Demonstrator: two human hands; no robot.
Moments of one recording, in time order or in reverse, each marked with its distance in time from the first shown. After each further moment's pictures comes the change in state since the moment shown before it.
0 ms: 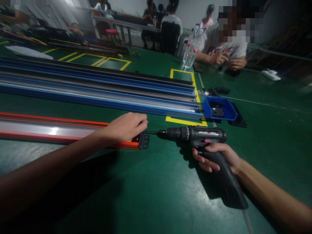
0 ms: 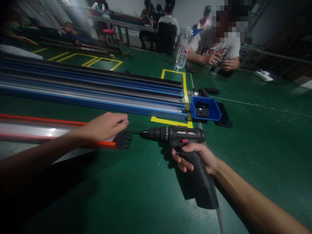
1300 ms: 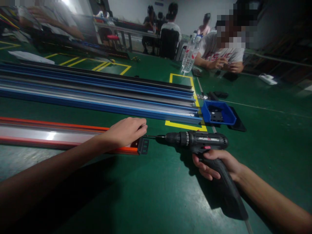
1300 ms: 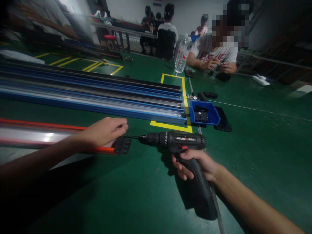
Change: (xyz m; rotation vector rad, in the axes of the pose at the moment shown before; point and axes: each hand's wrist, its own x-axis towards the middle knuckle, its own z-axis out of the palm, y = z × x) left_hand 0.001 0.000 0.001 -0.054 -0.028 -0.068; right_hand -0.002 0.003 -0.002 -0.020 0.028 0.032
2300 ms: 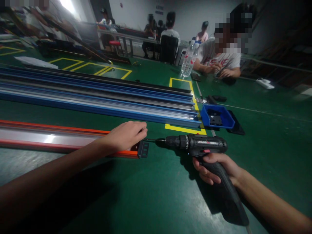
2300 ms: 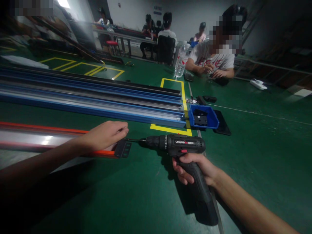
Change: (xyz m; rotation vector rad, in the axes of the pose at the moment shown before) left_hand -0.001 -0.003 0.003 -0.013 0.009 0.026; right_hand -0.001 0.000 0.003 0.013 0.026 -0.002
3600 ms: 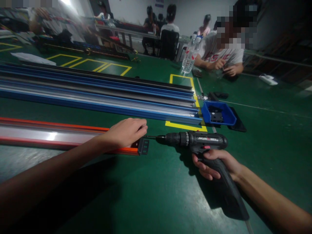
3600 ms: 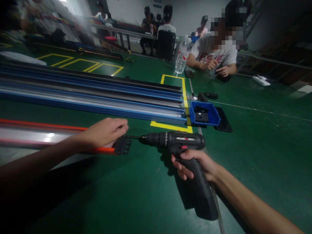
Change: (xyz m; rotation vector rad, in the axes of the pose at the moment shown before) left_hand -0.001 0.003 -0.004 0.045 -0.003 0.010; right_hand 0.001 0.001 0.000 -0.026 0.003 -0.023
